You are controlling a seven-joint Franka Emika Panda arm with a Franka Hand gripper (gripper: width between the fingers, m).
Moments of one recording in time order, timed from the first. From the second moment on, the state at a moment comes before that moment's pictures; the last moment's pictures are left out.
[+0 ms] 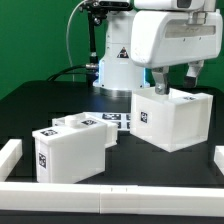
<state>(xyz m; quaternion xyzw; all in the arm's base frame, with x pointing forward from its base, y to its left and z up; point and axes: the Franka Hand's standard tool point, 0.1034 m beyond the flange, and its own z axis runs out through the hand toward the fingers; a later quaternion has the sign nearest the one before) 0.533 0.059 0.135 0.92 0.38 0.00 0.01</state>
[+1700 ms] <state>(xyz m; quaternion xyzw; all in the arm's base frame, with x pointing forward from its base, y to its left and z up) 0.521 0.053 0.145 0.98 -0.20 0.02 -0.02</state>
